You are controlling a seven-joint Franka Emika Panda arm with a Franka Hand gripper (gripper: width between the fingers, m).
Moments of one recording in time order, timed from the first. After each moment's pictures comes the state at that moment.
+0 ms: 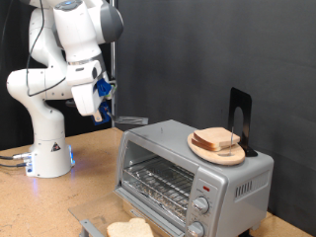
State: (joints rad) arm -0.40 -0.60 0.27 -2.65 0.41 2.03 -0.54
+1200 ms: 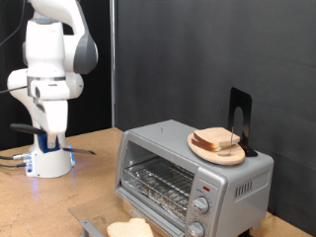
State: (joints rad) arm -0.56 -0.40 0.22 -2.66 0.02 2.37 -0.96
